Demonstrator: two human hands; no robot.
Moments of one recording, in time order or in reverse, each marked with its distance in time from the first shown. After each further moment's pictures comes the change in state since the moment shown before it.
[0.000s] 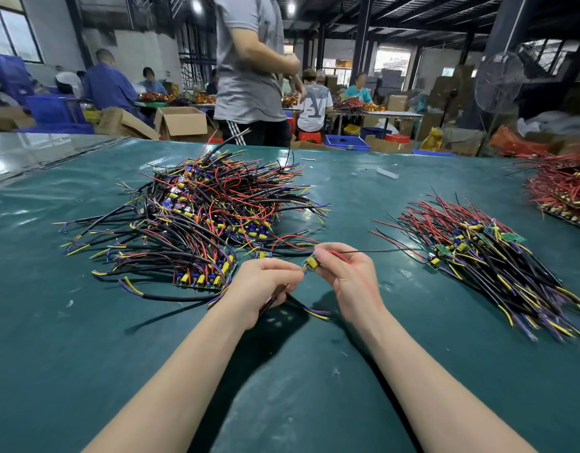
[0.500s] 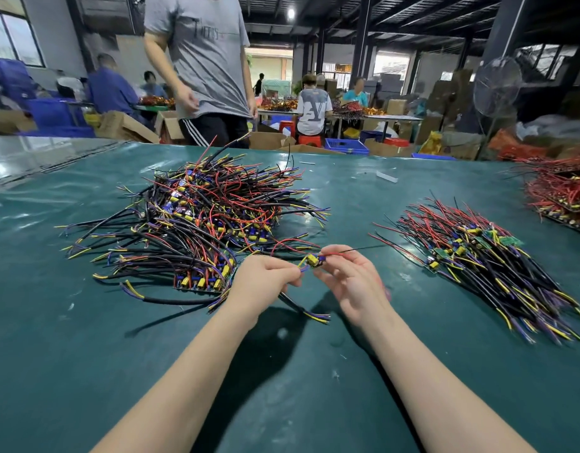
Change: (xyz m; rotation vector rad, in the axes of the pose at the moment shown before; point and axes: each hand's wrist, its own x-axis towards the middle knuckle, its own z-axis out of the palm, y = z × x) left_hand -0.009 0.009 0.005 0.293 0.085 0.209; right_hand 0.002 -0.006 -0.007 0.184 -0.047 0.110
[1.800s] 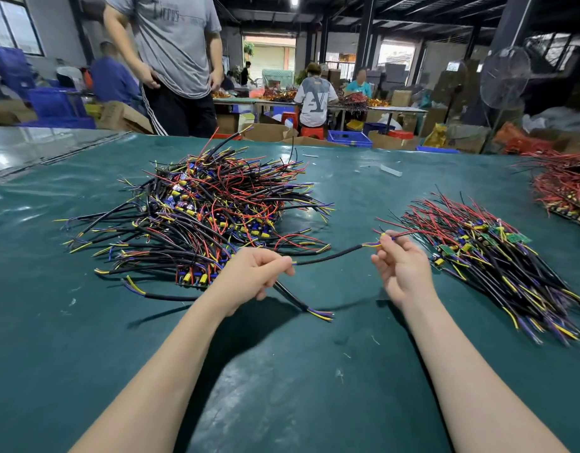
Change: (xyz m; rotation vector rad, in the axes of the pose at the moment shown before) left_hand 0.026 -0.026 -0.025 0.013 -0.222 0.154; right_hand 0.022 -0.031 -0.044 0.095 0.305 -0.089
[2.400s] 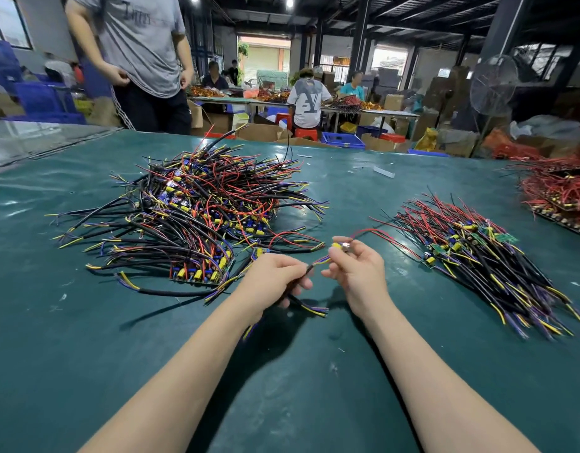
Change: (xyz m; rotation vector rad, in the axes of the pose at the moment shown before) left_hand -0.003 0.008 0.033 -0.092 0.031 -0.172; right_hand -0.028 0.032 0.026 -0.287 -0.161 -0.049
